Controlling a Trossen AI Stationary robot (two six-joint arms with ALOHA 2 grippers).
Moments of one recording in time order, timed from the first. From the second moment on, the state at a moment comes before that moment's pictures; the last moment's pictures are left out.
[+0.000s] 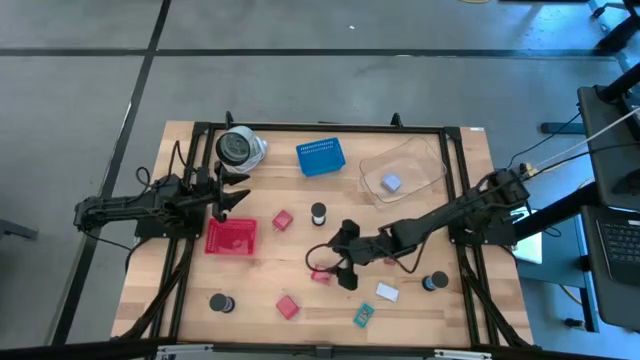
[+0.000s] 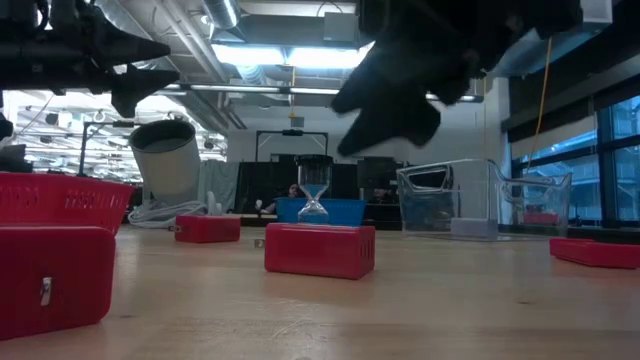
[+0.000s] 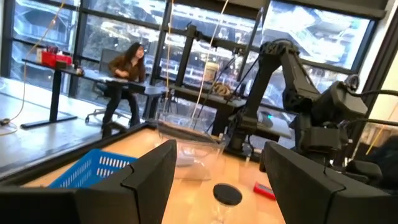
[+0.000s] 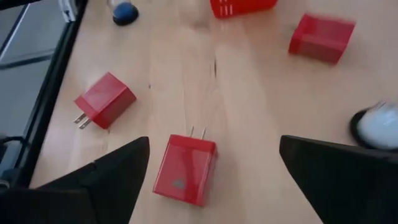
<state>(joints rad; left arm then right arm) 0.12 0.00 0.01 0.17 -0.13 -0.25 0.39 1.76 0.99 0.08 0.21 0.48</state>
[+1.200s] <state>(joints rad) 0.12 0.01 0.01 0.03 -0.08 -0.32 0.49 2.10 1.05 0.36 0.38 0.40</state>
